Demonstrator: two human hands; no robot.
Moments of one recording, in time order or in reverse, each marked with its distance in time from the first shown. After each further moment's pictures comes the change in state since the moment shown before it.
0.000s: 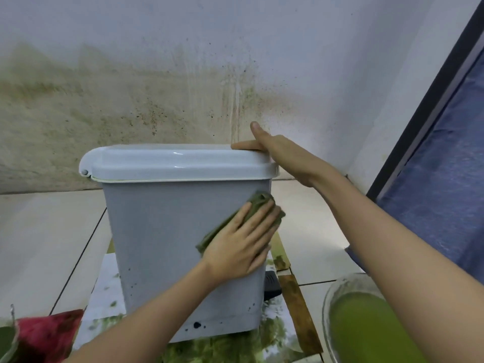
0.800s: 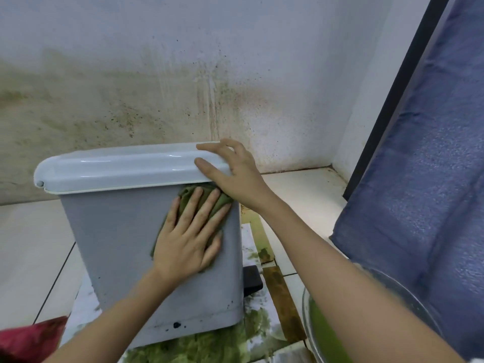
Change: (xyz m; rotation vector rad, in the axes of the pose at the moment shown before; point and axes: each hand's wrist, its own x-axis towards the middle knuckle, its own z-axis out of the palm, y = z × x) left_hand -0.017 -0.014 -0.008 0.063 0.206 -0.248; right_hand -0.017 0.031 0.046 0.060 0.296 -0.147
